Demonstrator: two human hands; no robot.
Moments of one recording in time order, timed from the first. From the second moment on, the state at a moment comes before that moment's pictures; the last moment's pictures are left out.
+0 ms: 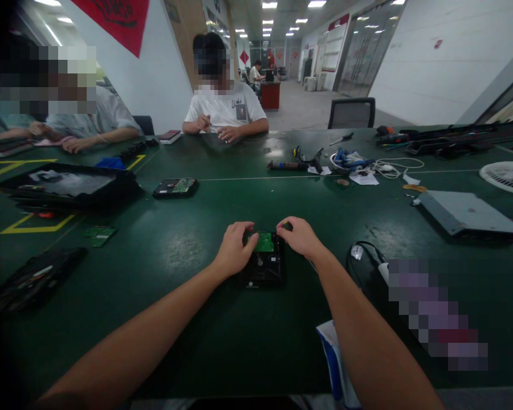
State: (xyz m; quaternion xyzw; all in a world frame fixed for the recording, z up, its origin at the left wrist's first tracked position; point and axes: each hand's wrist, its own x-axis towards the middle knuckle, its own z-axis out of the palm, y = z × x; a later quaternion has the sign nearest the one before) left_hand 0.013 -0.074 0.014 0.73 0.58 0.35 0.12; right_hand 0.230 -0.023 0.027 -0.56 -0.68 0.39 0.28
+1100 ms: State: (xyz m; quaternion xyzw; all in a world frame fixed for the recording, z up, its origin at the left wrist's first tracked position) left_hand -0.027 -0.061 0.017 0.82 0.43 0.31 0.22; right_hand 0.220 -0.021 0.015 -0.48 -0.79 0.26 0.28
